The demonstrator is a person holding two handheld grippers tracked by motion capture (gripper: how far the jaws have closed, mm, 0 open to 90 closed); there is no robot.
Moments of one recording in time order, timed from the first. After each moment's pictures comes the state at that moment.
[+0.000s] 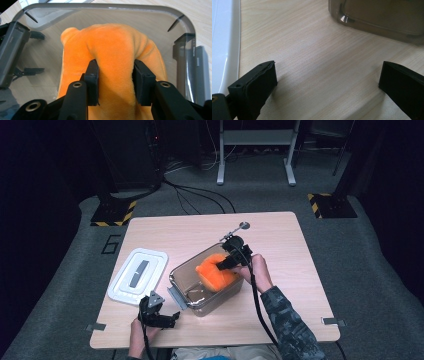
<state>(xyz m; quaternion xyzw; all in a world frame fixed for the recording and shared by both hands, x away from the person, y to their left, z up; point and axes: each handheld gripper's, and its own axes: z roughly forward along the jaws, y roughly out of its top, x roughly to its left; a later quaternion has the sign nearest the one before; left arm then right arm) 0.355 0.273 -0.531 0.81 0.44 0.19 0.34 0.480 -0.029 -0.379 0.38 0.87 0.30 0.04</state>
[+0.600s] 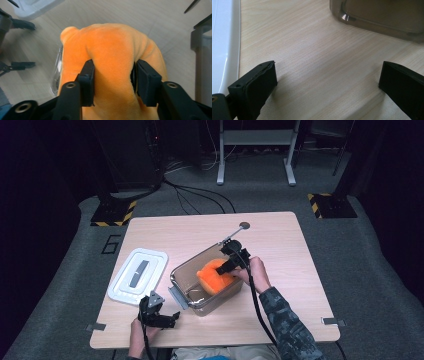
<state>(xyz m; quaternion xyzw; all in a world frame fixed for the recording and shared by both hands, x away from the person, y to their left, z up) 0.355 0.274 -0.531 0.81 0.44 0.19 0.34 0.489 -0.026 -0.403 0.38 0.88 0.27 0.02</state>
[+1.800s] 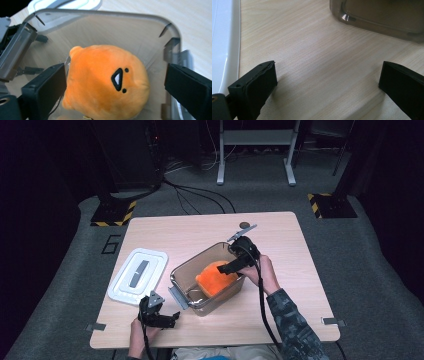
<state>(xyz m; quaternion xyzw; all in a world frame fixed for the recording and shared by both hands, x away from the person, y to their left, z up) 0.355 0.273 -0.531 0.81 0.44 0.19 0.34 0.471 -0.052 -0.372 0.34 0.87 0.35 0.07</state>
